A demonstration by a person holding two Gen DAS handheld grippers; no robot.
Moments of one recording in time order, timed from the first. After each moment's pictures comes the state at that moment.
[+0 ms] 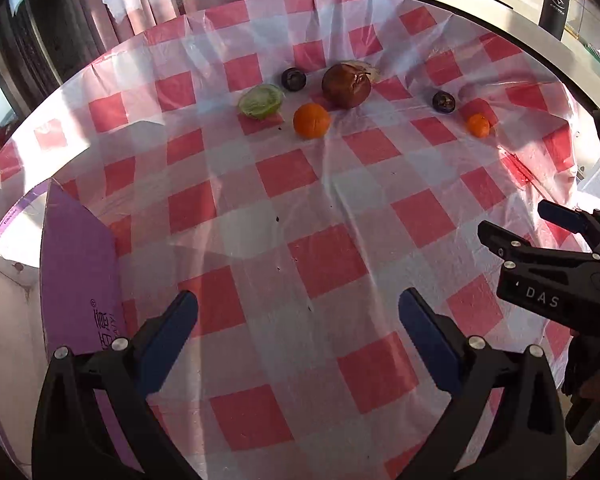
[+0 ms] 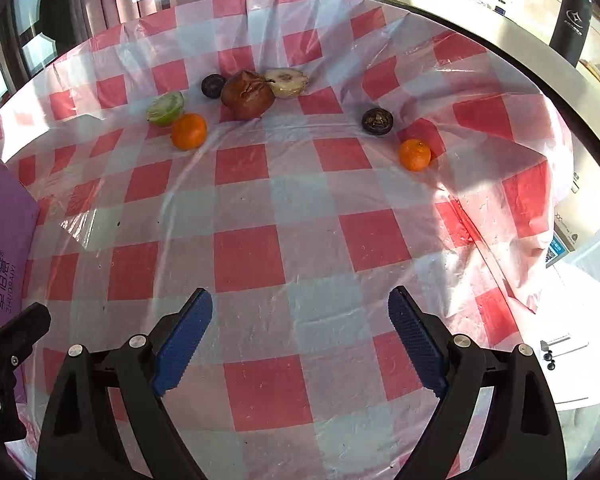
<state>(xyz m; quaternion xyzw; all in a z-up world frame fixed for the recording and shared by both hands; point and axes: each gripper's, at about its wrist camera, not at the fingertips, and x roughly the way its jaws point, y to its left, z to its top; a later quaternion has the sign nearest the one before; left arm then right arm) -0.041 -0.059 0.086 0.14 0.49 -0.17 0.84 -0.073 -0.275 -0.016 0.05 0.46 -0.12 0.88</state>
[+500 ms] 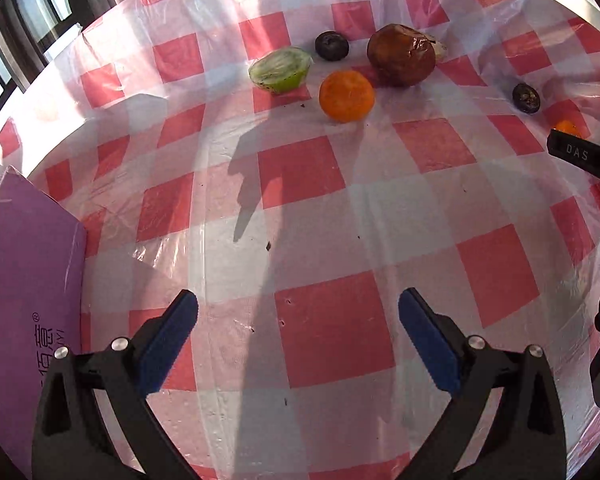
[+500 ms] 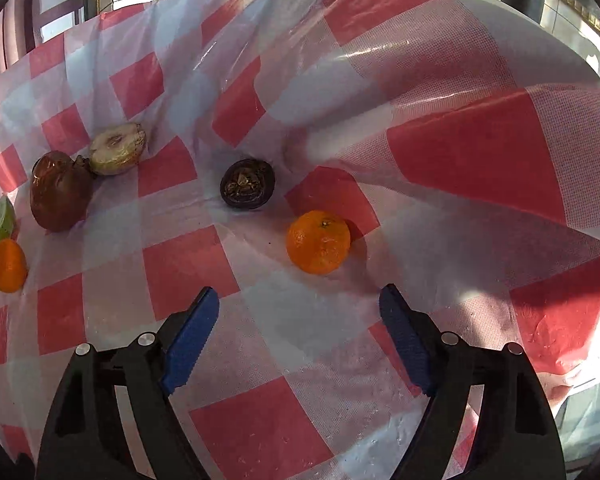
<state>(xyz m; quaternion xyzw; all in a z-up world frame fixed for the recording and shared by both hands) 0.017 -0.095 0.025 0.14 0.49 -0.07 0.86 0.038 -0.375 -0.055 0.10 0.40 -0.27 0.87</state>
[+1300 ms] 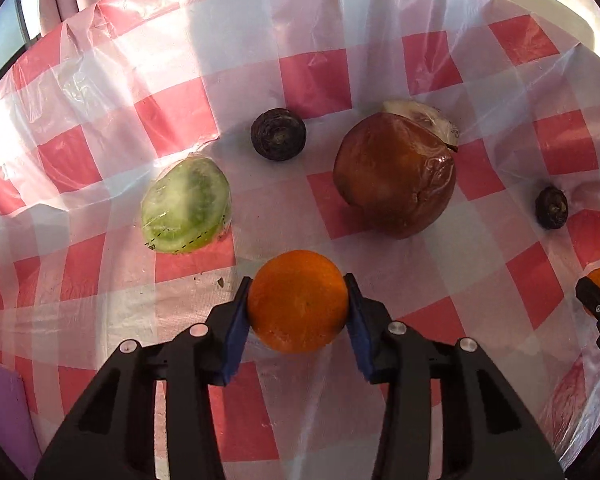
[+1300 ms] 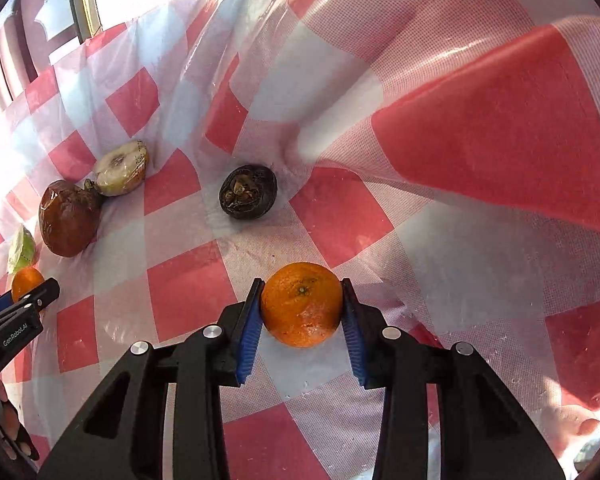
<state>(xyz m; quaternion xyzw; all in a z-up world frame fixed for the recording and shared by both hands) 0.153 -0.157 0.018 0.11 0.46 -0.13 0.87 0.011 -0.403 -0.060 0.15 0.40 -0.19 0.88</state>
